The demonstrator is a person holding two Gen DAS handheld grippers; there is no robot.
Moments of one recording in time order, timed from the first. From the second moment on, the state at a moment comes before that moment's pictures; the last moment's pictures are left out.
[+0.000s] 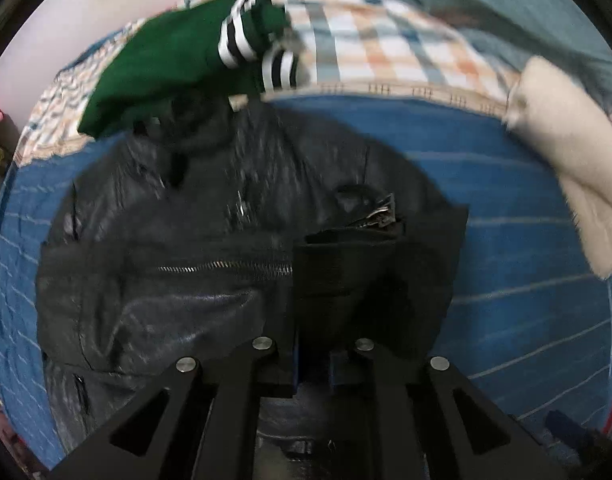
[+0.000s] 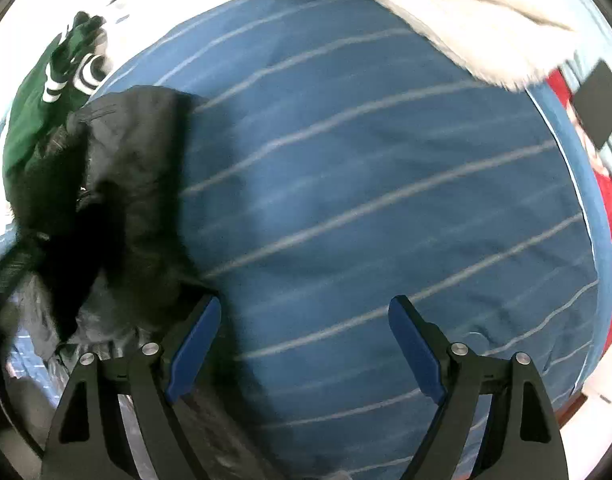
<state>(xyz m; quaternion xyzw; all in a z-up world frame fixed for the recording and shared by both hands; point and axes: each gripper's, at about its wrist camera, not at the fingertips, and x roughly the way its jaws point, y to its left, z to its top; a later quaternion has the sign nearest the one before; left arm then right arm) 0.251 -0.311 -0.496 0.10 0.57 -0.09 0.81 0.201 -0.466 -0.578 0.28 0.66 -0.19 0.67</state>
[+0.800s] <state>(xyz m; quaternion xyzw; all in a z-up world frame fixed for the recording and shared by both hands) 0.270 -0.038 -0.511 0.15 0.57 0.21 0.78 0.310 -0.426 -0.555 0.29 0.65 0.02 0.71</state>
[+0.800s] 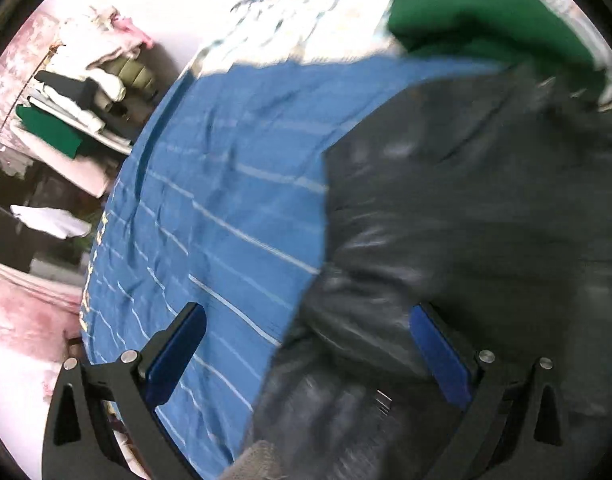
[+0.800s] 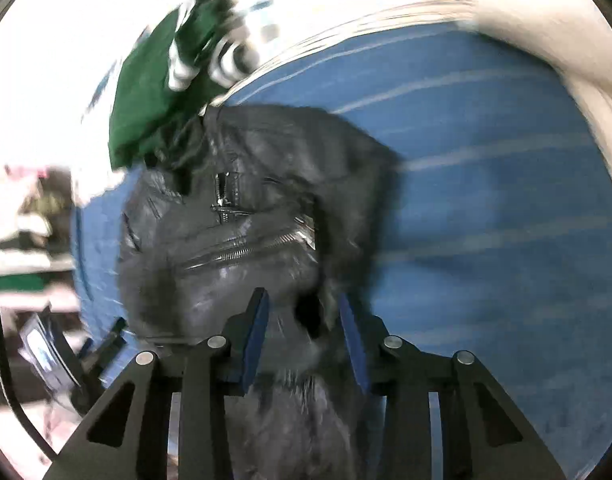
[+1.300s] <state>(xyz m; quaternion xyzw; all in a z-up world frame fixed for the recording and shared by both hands) 0.270 -0.025 -0.540 0.13 0.56 0.17 0.80 0.274 -0.388 -0.578 0.20 0.74 -0.02 0.64</state>
